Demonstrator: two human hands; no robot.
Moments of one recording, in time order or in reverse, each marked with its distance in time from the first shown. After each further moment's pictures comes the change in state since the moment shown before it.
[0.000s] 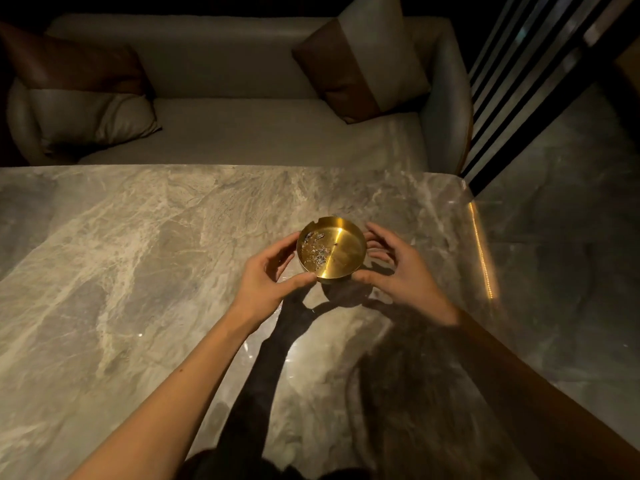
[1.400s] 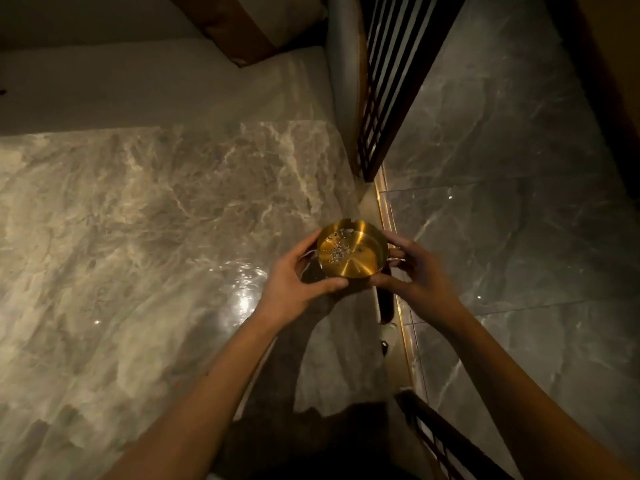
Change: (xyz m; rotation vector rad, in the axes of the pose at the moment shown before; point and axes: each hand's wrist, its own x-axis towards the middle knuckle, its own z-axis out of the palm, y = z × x) left_hand 0.036 -0.031 0.321 0.013 -0.194 -0.211; right_hand -0.111 0.159 -0.250 0.062 0.129 0.137
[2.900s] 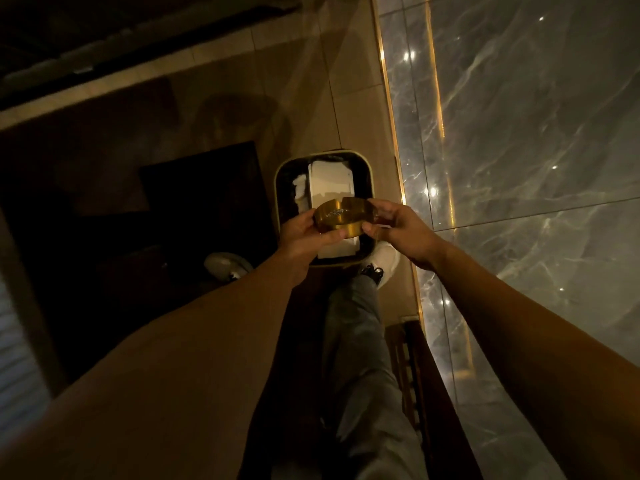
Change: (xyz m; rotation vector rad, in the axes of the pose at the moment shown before) left_hand 0.187 -0.347 0.242 -0.056 0.154 -0.698; right_hand 0.098 0.481 -0.072 0.326 -0.290 0.521
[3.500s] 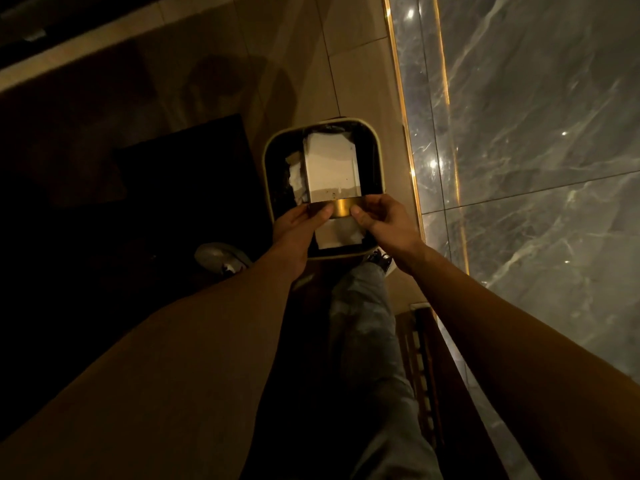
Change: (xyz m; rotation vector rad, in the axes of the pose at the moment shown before) left_hand 0.073 -0.065 -0.009 -0.210 0.147 -0.150; right_hand 0.043 0.054 0.044 0.154 0.249 0.101
